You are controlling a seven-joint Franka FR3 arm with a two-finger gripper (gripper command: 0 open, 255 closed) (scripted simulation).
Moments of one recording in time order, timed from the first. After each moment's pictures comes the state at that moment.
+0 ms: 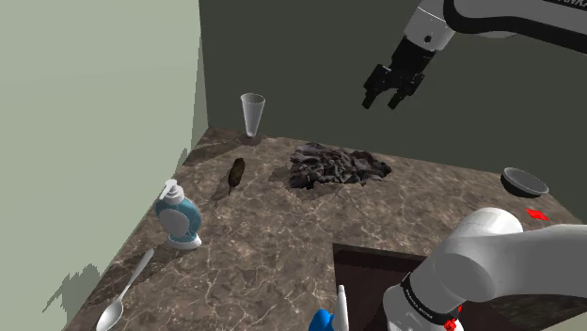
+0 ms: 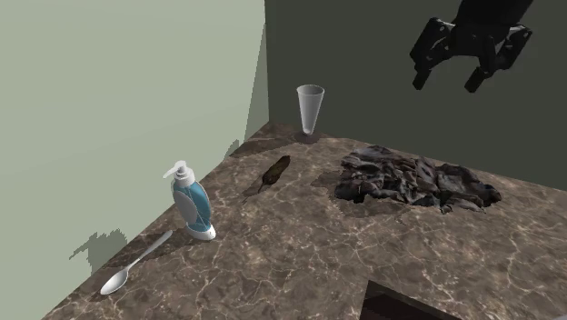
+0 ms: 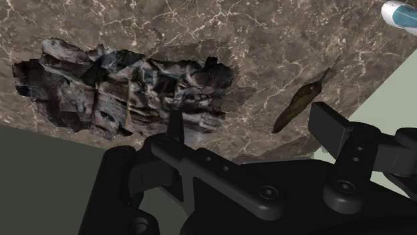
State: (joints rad) arm -0.02 -0.77 -0.07 -2.27 -0.01 1.70 0.17
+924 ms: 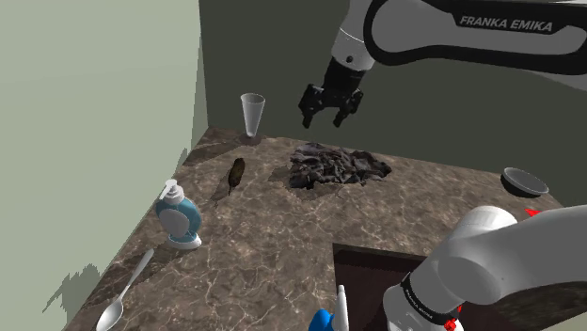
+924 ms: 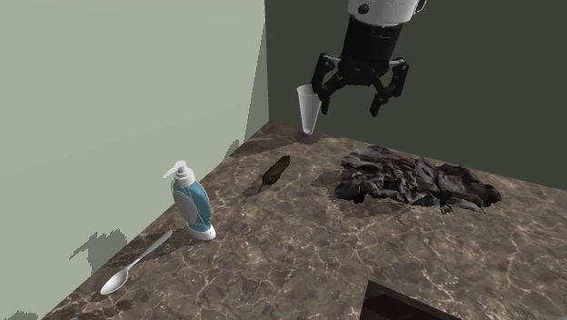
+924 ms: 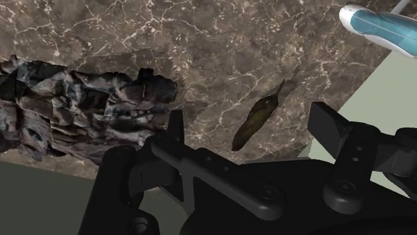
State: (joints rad) arm 0.05 -0.58 0.16 -2.26 0.08 1.86 0.42
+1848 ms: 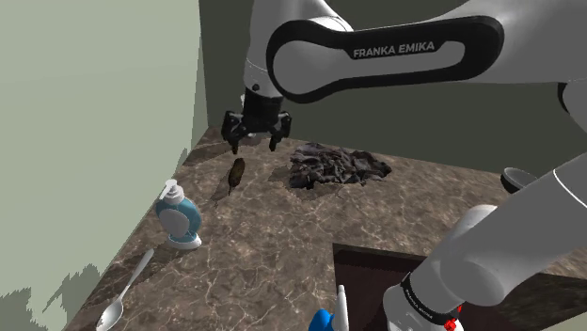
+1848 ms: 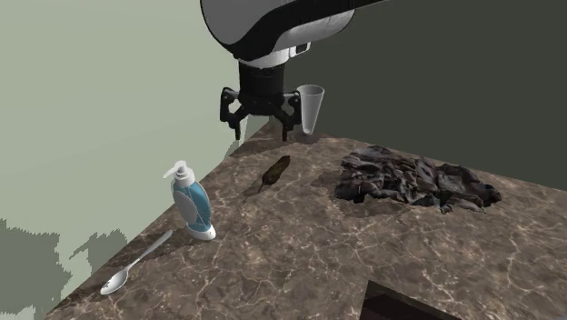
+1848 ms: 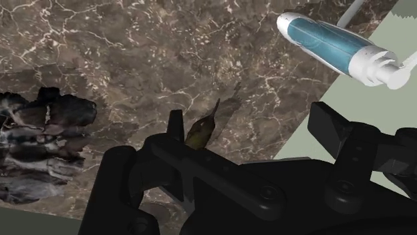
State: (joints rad) arm 0.10 -0.20 0.40 -2.07 0.05 2.00 0.73
